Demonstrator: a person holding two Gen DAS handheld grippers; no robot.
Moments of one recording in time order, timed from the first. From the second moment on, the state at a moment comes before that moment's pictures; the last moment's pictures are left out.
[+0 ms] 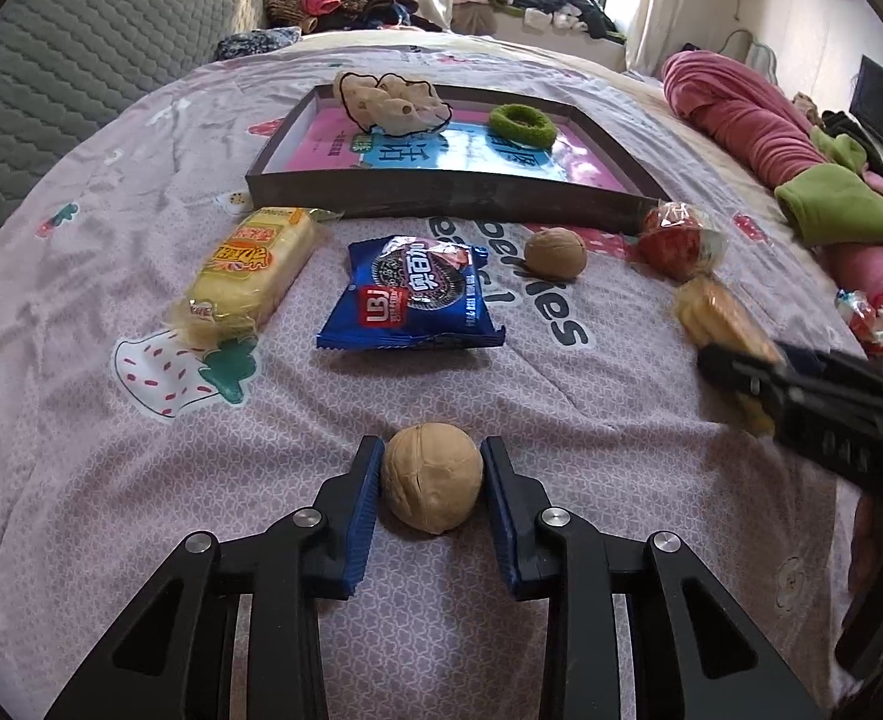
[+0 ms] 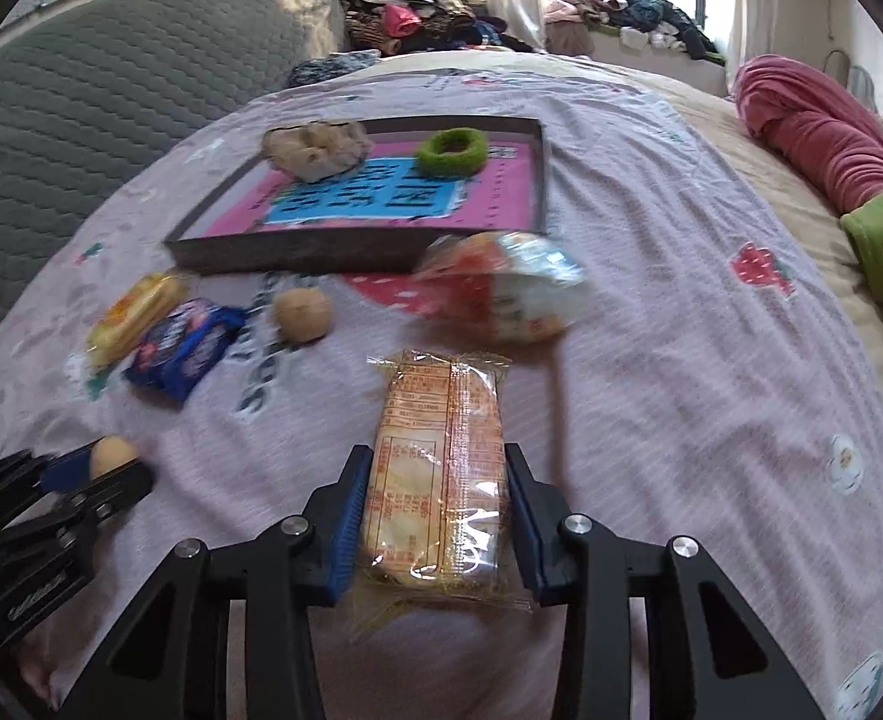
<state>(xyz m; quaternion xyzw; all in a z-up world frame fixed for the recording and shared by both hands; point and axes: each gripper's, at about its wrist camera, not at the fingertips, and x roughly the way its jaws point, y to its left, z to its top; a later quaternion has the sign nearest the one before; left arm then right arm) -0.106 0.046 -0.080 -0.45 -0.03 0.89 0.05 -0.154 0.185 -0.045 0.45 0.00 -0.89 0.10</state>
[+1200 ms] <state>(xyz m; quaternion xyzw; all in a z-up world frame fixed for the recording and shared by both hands) -0.114 0.011 0.008 -0.39 -0.06 0.92 0.05 -0.126 0.114 0.040 0.38 0.03 -0.92 0.13</state>
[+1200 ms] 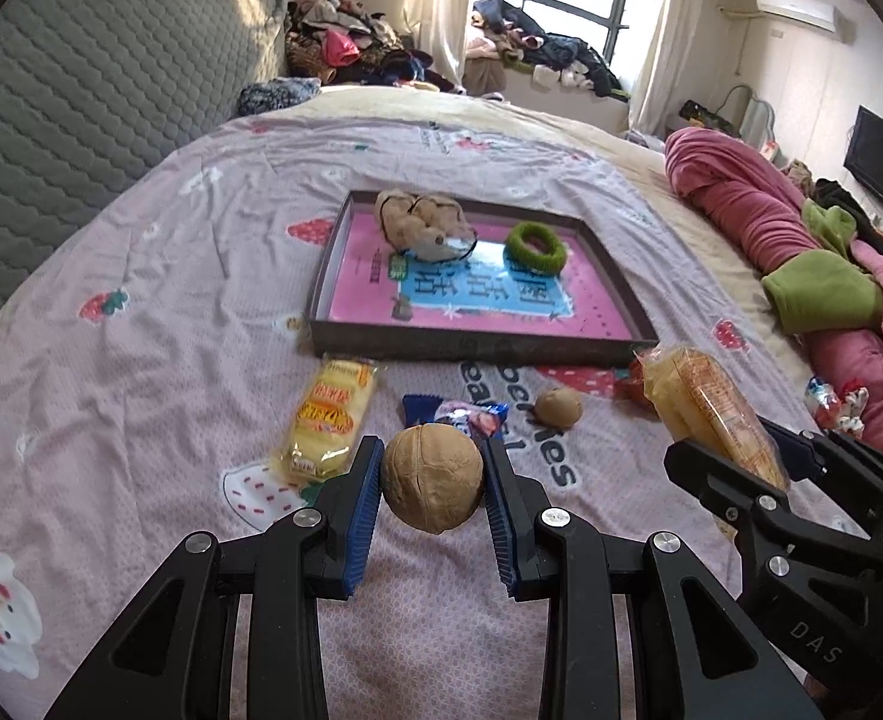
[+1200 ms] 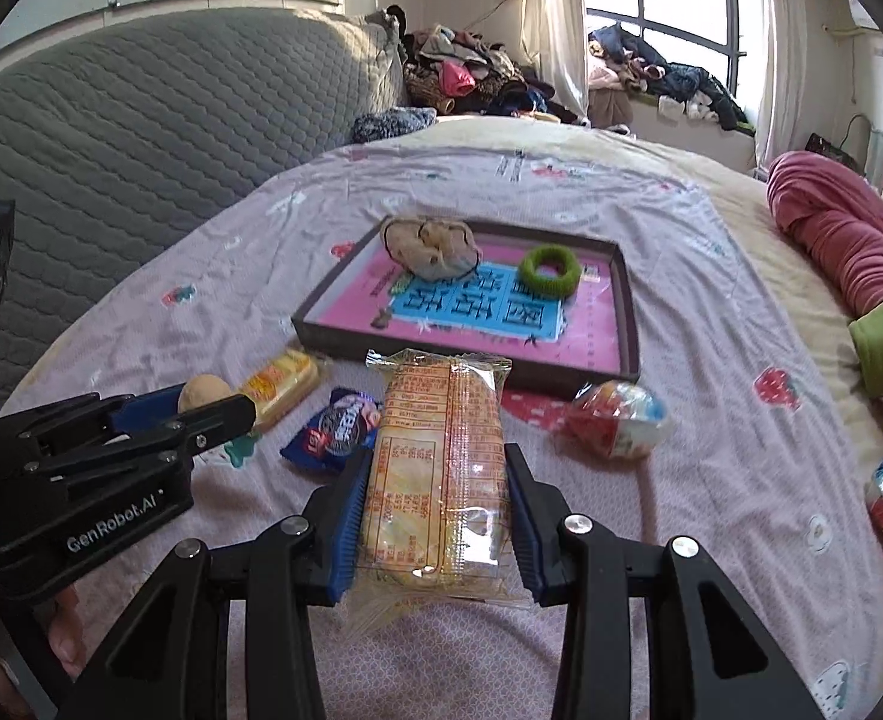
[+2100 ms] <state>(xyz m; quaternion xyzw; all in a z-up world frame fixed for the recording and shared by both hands) -0.115 0.024 0.072 -0.35 -0.04 0.93 0.05 -0.126 0.121 0.106 0.32 0.02 -0.94 0.11</state>
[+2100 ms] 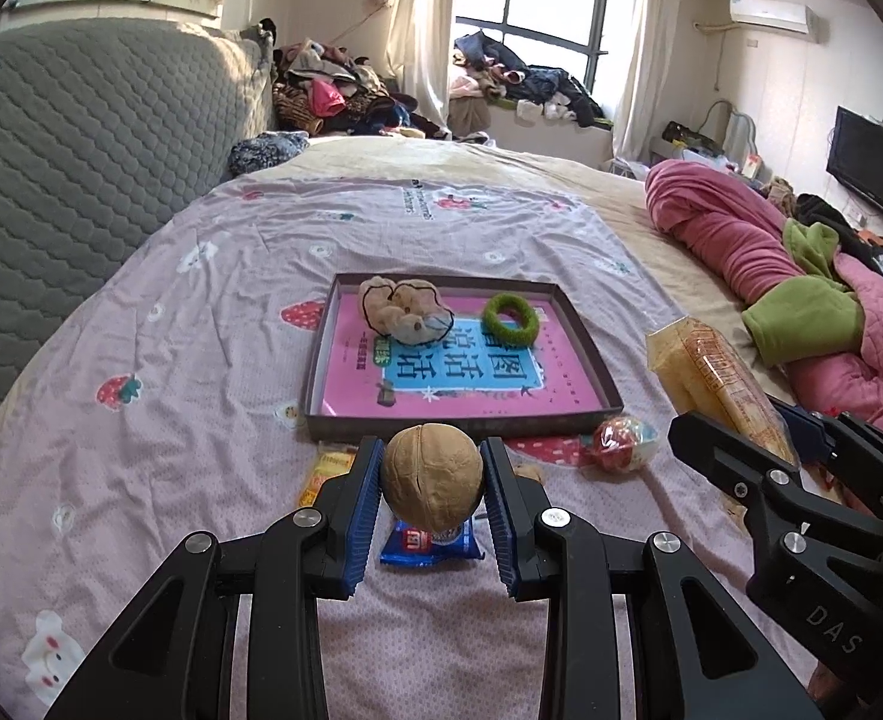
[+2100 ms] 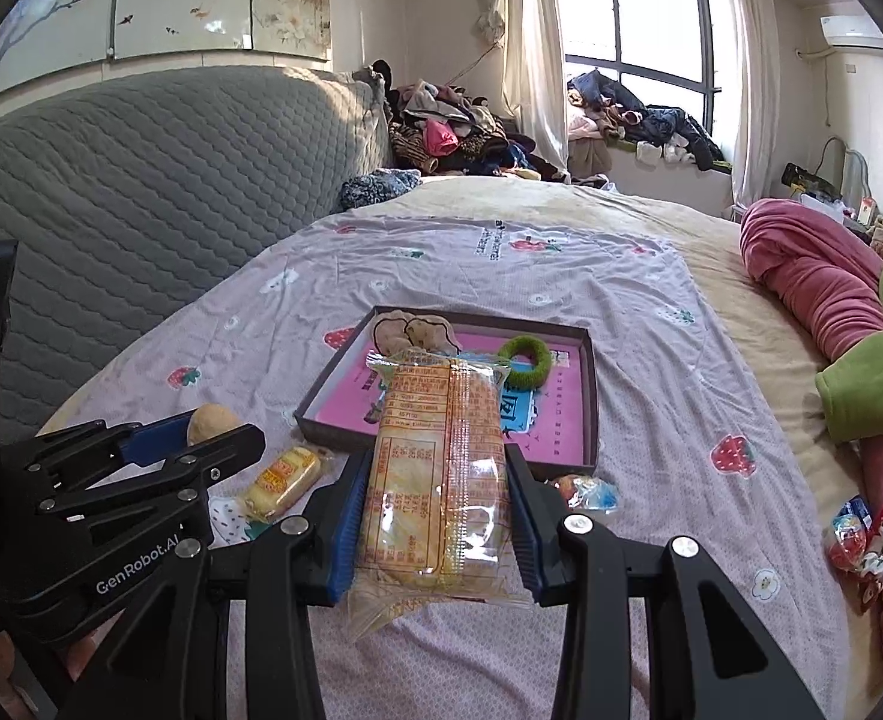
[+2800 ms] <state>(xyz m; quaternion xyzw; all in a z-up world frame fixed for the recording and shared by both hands) -0.140 0.015 0.094 -0.33 -0.02 0.94 0.04 -0.146 0.124 0.125 0.31 0.02 -0.95 0.10</state>
